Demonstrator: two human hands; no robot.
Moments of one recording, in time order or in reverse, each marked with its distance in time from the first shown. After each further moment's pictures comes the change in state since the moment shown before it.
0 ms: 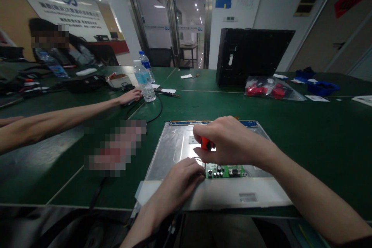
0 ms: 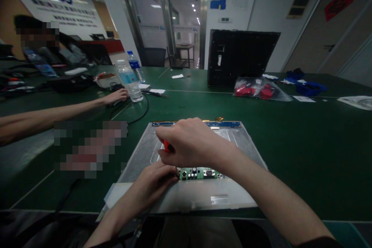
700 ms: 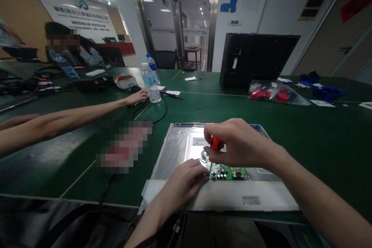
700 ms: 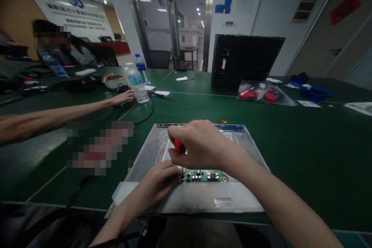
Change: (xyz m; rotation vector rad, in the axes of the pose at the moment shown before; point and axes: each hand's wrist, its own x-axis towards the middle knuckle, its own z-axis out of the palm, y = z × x) left_hand 0.000 0.003 -0.001 -0.008 -0.031 -0.031; right_hand -0.007 -0.001 -0.005 0.089 0.036 0.047
